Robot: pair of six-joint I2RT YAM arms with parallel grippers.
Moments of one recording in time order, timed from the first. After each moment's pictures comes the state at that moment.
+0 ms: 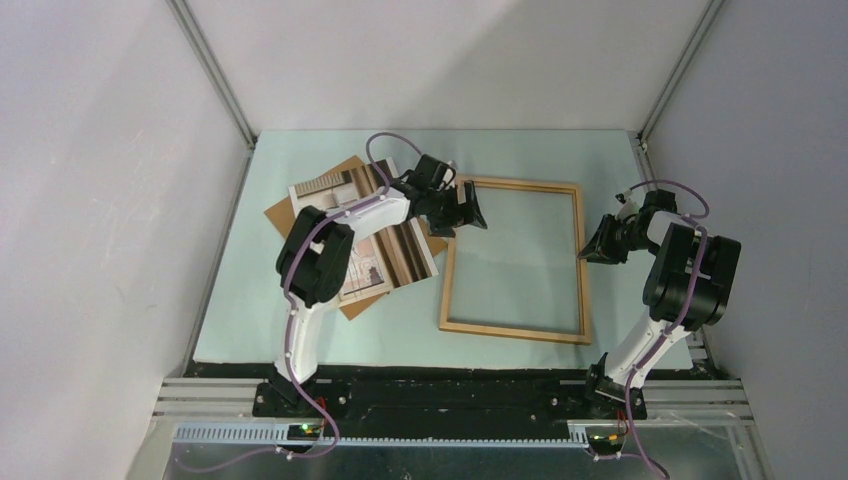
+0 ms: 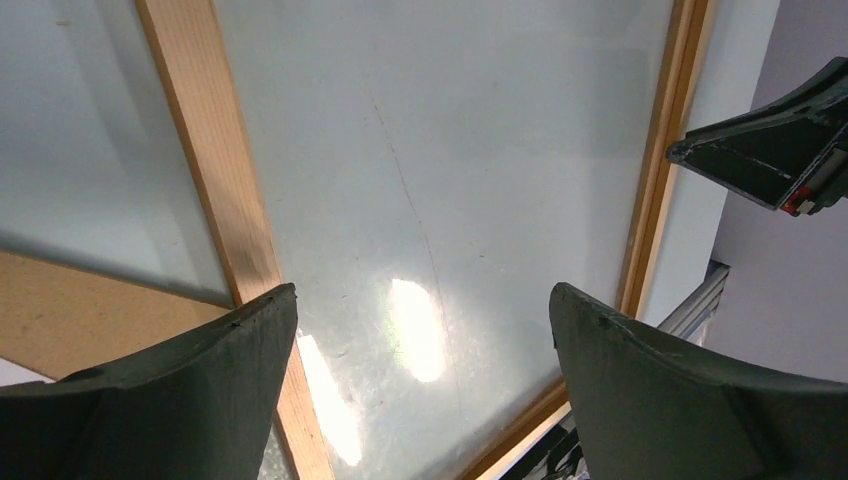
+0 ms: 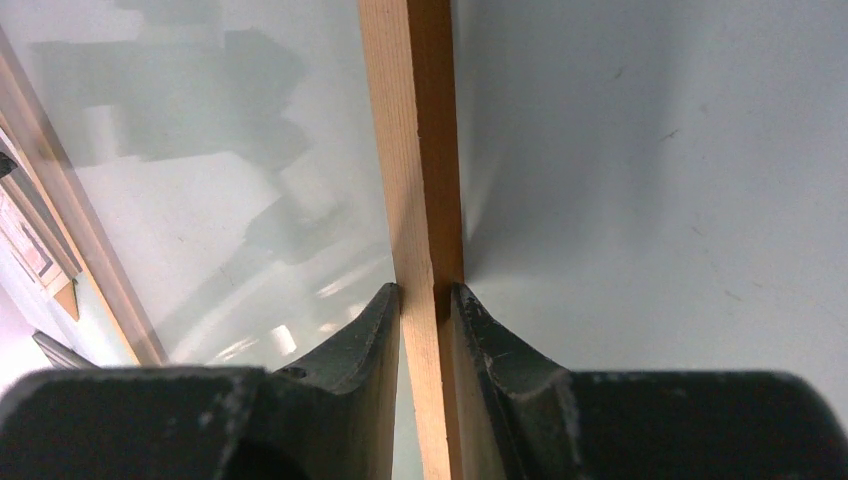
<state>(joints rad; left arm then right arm) -0.59 2.12 1.60 -0.34 0.37 -0.70 -0.36 1.81 1.07 -0.52 -0.57 -0.01</state>
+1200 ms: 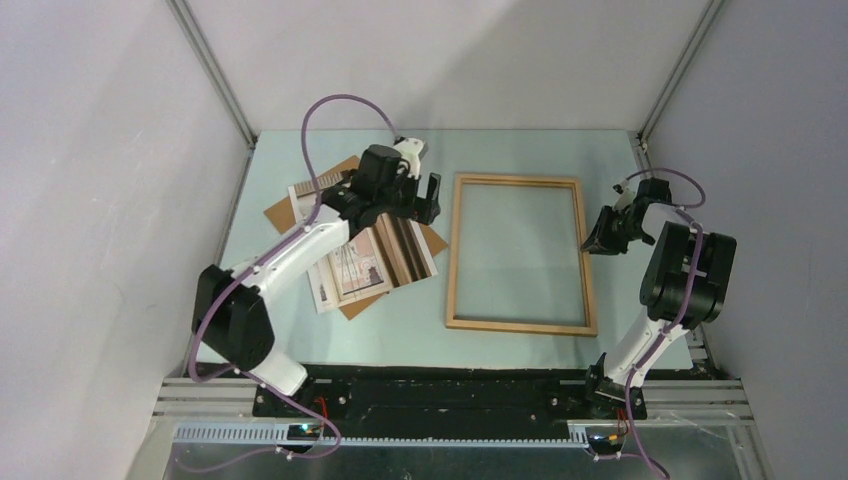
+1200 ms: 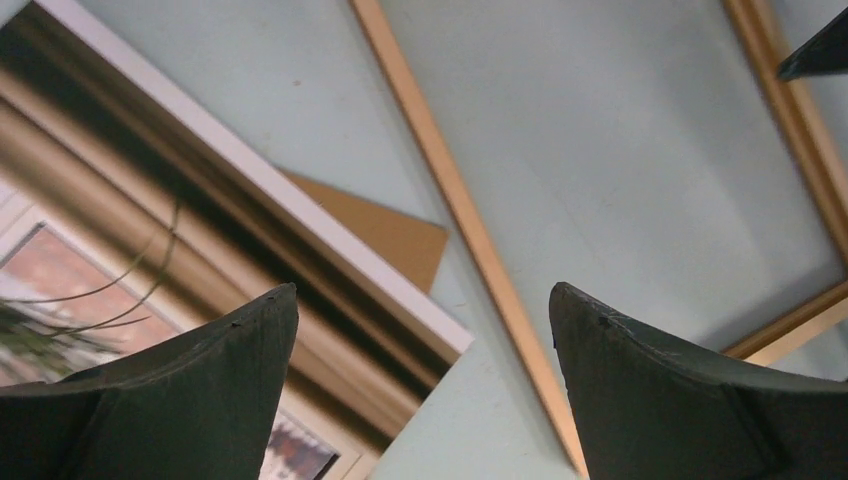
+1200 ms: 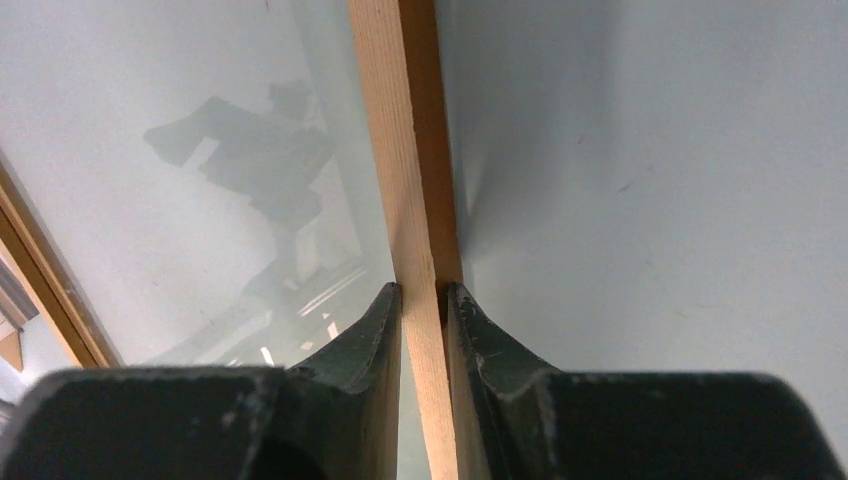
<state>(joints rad) -0.57 1.58 1.34 -0.38 0.06 -0.17 -0.31 1.81 1.13 -0.52 -0.45 0.02</state>
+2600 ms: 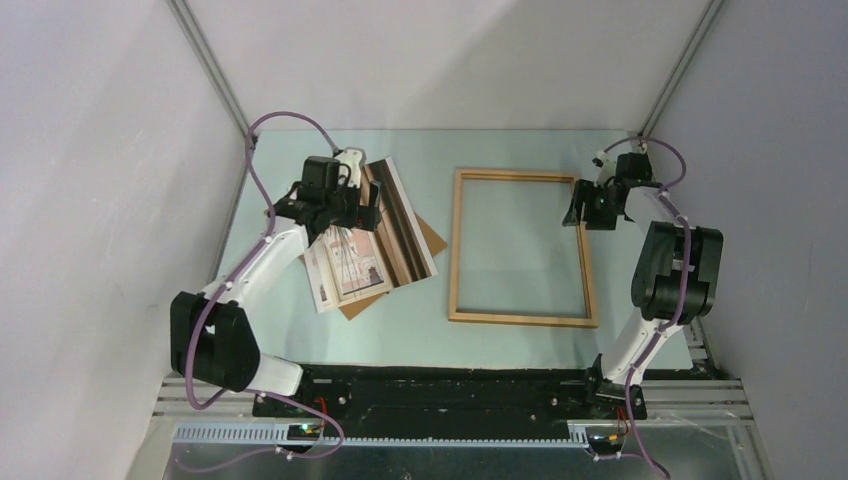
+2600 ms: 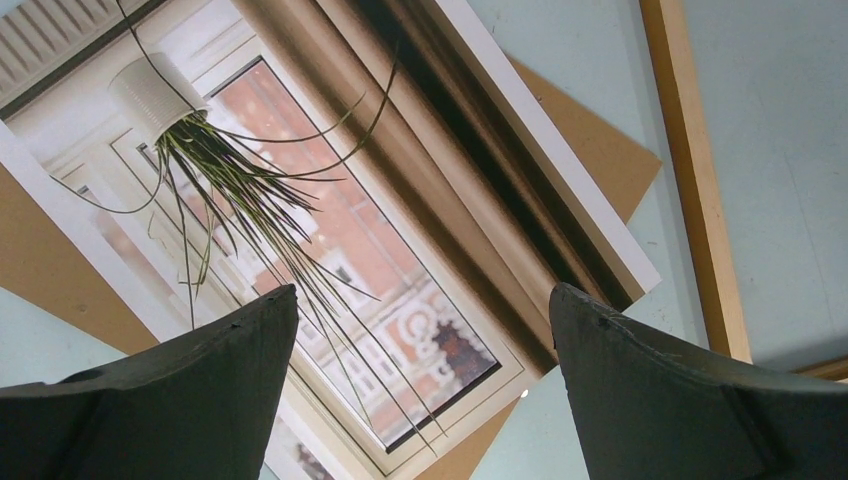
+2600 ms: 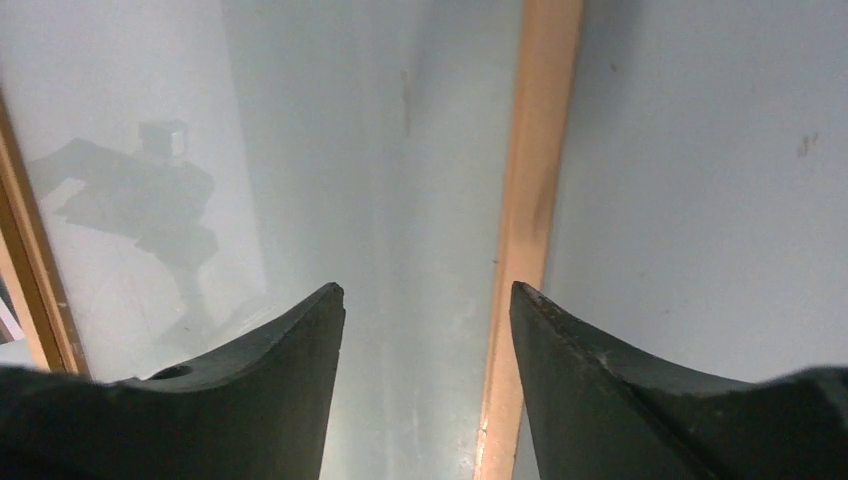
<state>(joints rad) -0.27 1.41 1.12 -0.44 0.07 -0.04 -0.19 1.83 1.26 -0.49 -0.35 -0.01</state>
